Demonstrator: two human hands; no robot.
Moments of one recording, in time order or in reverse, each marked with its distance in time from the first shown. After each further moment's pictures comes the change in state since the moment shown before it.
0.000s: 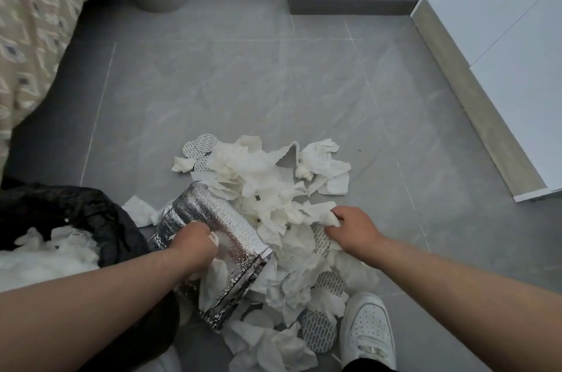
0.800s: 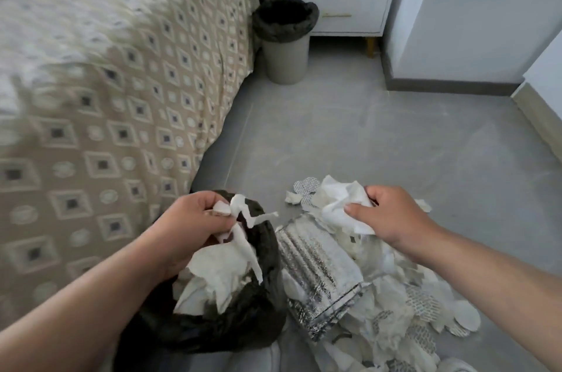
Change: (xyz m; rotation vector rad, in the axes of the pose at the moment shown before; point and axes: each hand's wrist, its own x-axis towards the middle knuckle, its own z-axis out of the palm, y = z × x) left_hand -0.178 -0.090 -0.199 -0.886 0.198 0.114; right_hand -0.087 -0.229 -0.046 0.279 0.010 -0.305
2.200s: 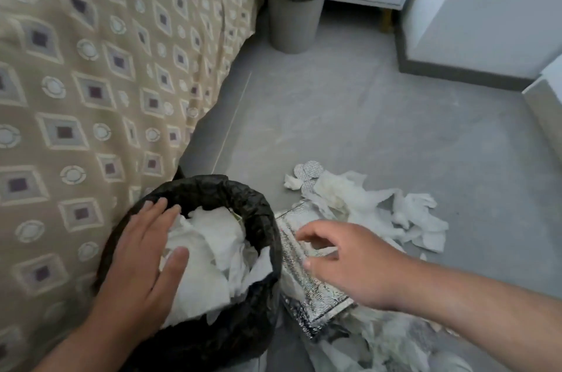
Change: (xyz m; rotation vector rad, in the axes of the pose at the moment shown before) left_hand 0.010 -0.118 -0.041 0.595 0.311 0.523; right_hand -0.012 -0.051 0.075 -0.289 -0.508 -0.047
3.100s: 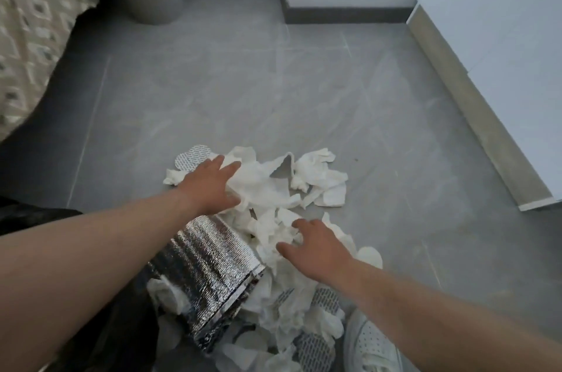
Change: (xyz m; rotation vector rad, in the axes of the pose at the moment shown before) left_hand 0.168 0.141 0.284 0.498 -0.755 0.224; right_hand 0.005 0.271 0.008 0.013 0.253 0.463
